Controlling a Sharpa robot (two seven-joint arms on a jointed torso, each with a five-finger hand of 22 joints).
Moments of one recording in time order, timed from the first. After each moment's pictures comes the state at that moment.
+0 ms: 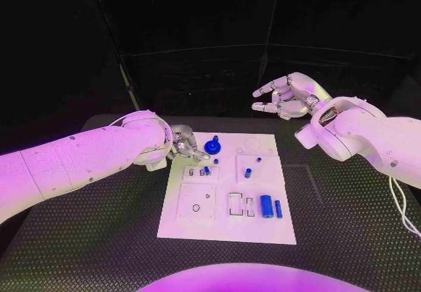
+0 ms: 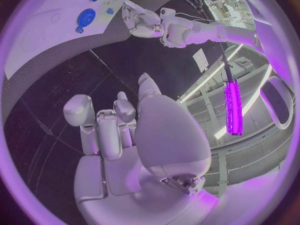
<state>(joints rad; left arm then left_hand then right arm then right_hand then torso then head) 1.22 -0.66 -0.01 1.38 -1.10 0.14 -0.48 1.17 0.09 -0.26 0.29 0.10 1.03 0.06 0.45 0.45 1.32 -0.01 1.11 1.04 1.47 -0.07 1.56 1.31 0.08 1.37 0.04 1.37 1.20 1.19 -0.87 0.12 1.54 -0.92 -0.36 0.11 1.43 -0.06 -0.11 0.25 0.26 0.86 0.17 0.19 0.07 1.24 0.09 1.19 1.10 1.47 0.01 1.46 1.31 0.11 1.21 0.12 1.30 1.00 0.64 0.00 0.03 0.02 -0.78</state>
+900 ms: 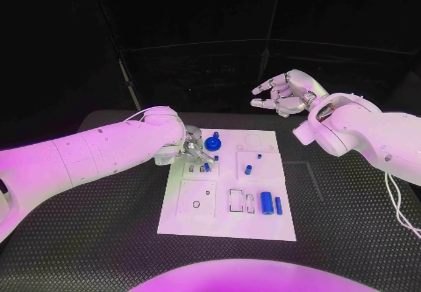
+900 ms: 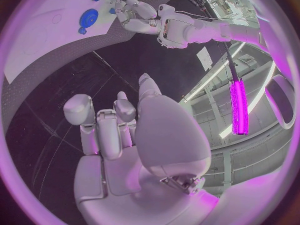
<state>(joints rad) 1.24 -0.55 -0.04 1.26 -1.16 0.27 -0.53 1.15 0.10 -0.27 0.29 0.07 1.01 0.06 0.47 0.48 1.32 -0.01 1.13 1.06 1.47 -0.07 1.57 1.31 0.08 1.38 0.04 1.38 1.23 1.19 -0.84 0.12 1.50 -0.91 -0.36 0.08 1.43 -0.06 -0.12 0.25 0.28 0.86 0.17 0.19 0.07 1.24 0.08 1.18 1.09 1.46 0.01 1.45 1.31 0.11 1.21 0.12 1.29 0.98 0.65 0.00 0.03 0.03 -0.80</state>
